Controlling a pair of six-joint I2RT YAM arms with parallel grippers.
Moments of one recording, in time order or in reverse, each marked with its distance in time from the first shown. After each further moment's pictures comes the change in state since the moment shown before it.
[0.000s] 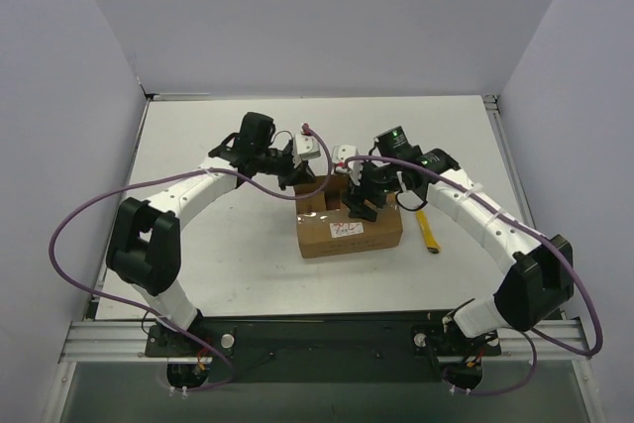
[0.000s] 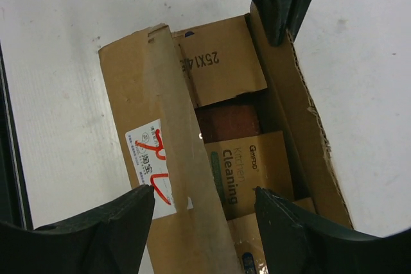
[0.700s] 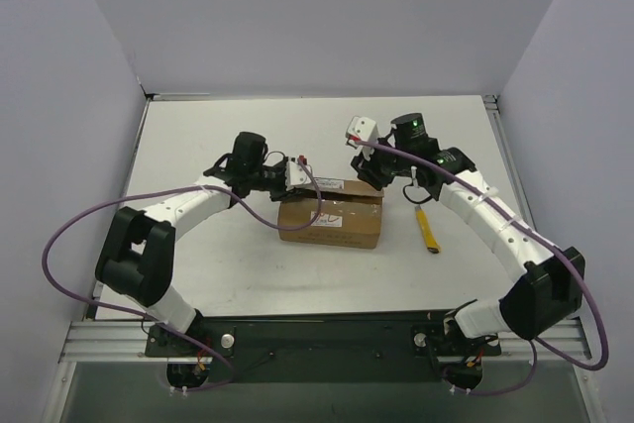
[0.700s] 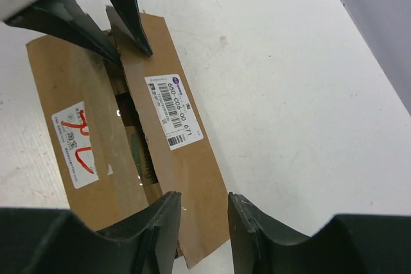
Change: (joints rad) left arm 0.015 -0.088 -0.227 0.167 -0.055 0.242; right arm -0.061 -0.021 0.003 0.183 0.162 0.116
